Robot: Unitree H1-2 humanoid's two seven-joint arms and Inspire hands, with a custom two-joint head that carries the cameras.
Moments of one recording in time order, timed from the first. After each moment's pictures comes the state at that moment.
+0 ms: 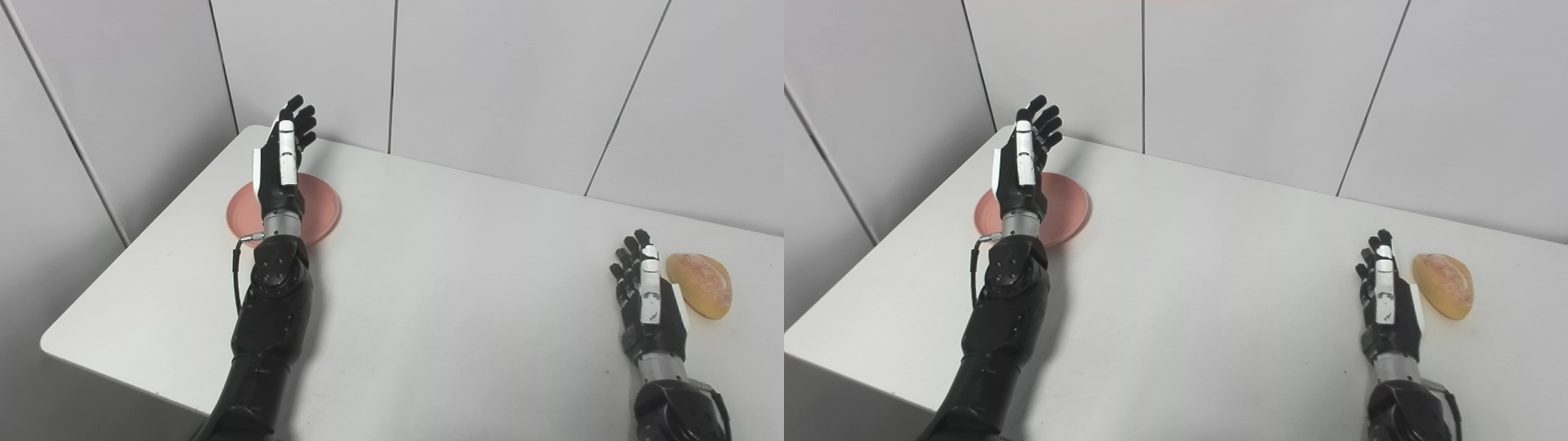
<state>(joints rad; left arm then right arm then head) -0.48 0.15 0.31 0.28 -0.10 -0.17 0.24 -0.44 -0.04 -0.09 0.47 0.18 -0.12 0.12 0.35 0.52</state>
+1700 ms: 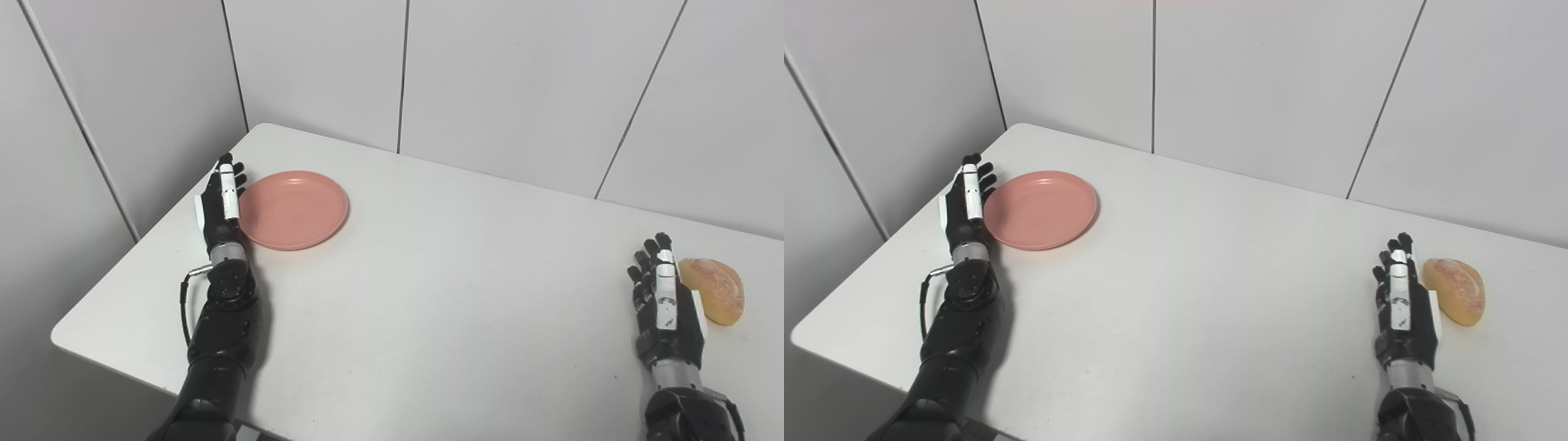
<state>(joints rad) -0.44 0.26 0.35 0.57 -0.10 -0.17 0.35 -0.43 -0.04 -0.10 0.45 0.20 -0.13 0.10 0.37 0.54</state>
